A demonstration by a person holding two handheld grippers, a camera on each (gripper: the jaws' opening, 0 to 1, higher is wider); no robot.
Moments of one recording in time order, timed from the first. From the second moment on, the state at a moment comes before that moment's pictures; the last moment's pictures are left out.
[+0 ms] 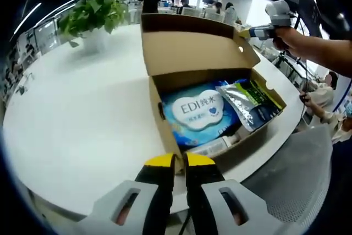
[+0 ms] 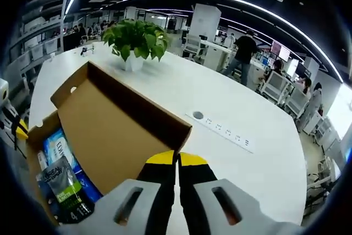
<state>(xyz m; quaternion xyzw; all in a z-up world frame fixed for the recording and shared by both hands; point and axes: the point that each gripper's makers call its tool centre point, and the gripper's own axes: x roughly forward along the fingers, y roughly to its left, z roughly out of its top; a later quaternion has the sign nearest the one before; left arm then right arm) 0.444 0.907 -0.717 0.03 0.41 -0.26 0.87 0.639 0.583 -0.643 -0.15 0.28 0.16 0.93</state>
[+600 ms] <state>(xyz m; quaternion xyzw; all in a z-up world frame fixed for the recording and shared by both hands) 0.446 0.907 -0.718 0.03 0.41 -0.26 0.87 0.655 0.581 -0.677 -0.15 0.32 0.17 0.92</state>
